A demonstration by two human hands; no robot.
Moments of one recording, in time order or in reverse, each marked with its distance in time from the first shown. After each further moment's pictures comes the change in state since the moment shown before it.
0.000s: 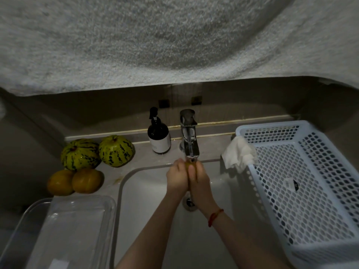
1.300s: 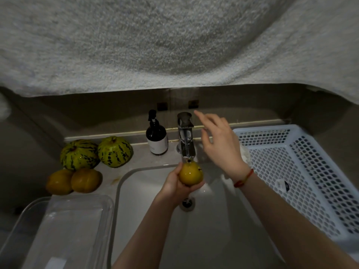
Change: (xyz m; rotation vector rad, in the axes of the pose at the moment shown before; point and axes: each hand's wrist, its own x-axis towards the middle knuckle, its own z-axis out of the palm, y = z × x) left_hand -0.005 0.008 -0.002 -0.940 -0.342 -0.660; right_hand 0.038 -0.124 -0.075 -0.801 0.052 -0.653
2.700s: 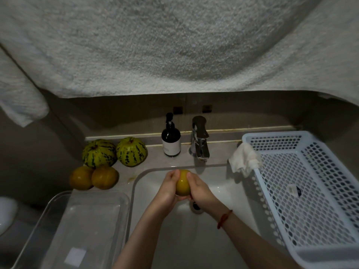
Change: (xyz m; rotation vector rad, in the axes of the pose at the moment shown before) left_hand -0.053 0.016 -0.040 0.515 0.095 0.392; right_hand -0.083 -0.043 0.093 0.787 -0.533 0.785
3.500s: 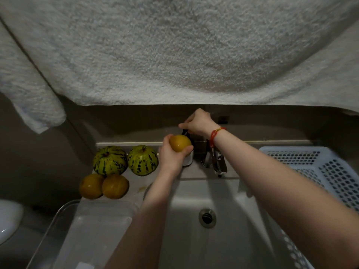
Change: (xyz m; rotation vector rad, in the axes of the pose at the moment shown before) left_hand 0.049 0.092 -0.008 0.405 0.286 0.451; right_hand 0.087 -0.196 -0.017 -0.550 0.133 -0.237
